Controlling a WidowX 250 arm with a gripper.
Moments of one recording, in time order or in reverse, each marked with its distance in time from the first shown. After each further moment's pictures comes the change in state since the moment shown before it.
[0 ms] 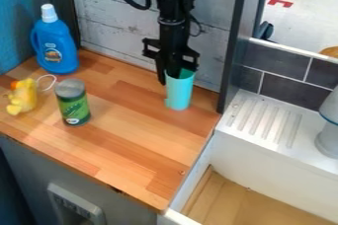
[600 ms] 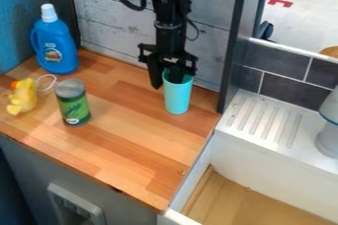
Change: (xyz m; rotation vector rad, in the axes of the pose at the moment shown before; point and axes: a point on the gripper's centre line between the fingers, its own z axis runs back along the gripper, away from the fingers) arm -0.015 -0.004 0.006 -0.010 -0.012 0.066
